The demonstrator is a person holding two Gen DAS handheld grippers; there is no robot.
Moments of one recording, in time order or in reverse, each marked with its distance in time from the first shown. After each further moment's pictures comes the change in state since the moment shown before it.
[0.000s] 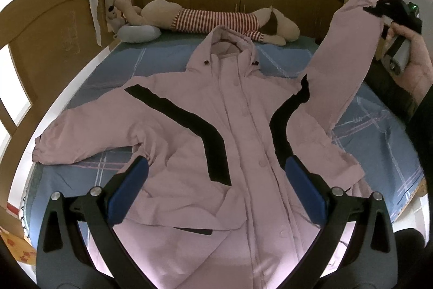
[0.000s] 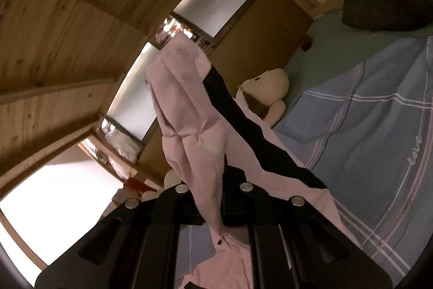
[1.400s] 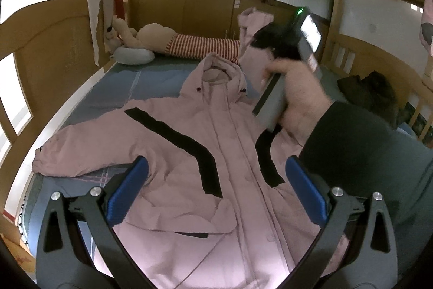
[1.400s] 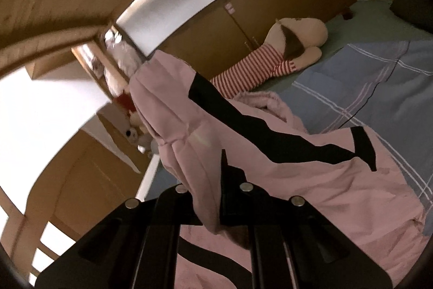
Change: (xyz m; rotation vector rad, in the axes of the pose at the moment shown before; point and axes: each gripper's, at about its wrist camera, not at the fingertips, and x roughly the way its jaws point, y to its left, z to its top) left arm -0.055 0.009 0.002 -0.004 -0.128 -0.065; right arm 0.119 0.084 -0.188 -0.298 0.295 -0.036
